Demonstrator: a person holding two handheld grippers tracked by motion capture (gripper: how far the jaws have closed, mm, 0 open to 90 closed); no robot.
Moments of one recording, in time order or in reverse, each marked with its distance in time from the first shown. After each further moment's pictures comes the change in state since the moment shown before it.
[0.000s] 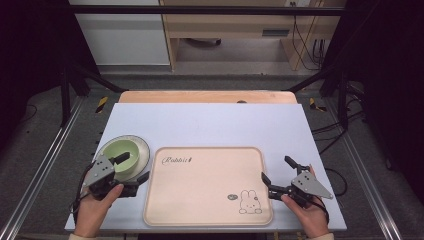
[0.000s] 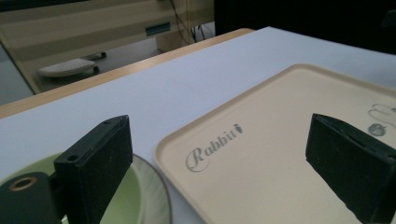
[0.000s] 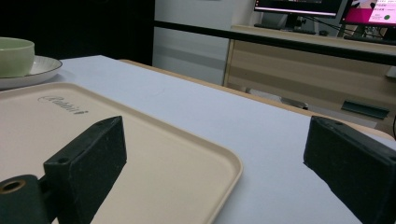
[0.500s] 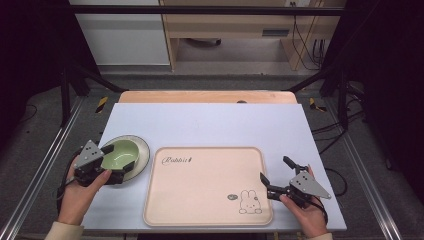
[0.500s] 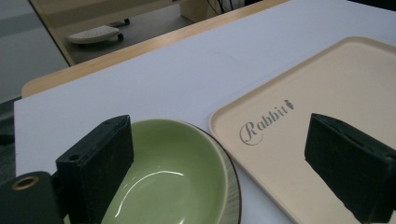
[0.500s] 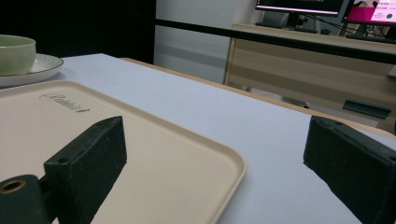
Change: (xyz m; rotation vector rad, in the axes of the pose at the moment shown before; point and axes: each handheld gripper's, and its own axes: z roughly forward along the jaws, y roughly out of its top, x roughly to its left) left arm 0.046 0.009 -0.009 0.141 0.104 -0.019; right arm 0.003 -0.001 0.002 0.008 0.001 -0.001
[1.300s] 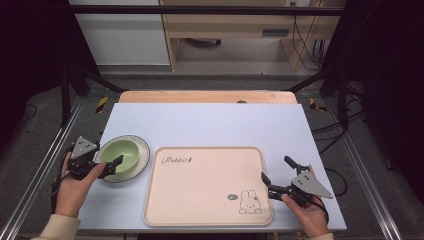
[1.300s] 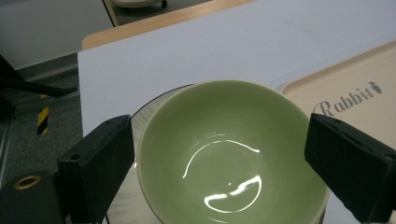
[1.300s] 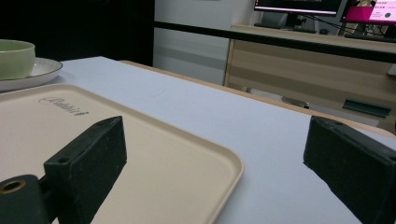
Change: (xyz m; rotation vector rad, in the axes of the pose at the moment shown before) left arm 0.034 -0.014 0.009 0.124 0.167 -0.077; right arm -0.003 0.000 -0.001 -0.008 -0.001 0.016
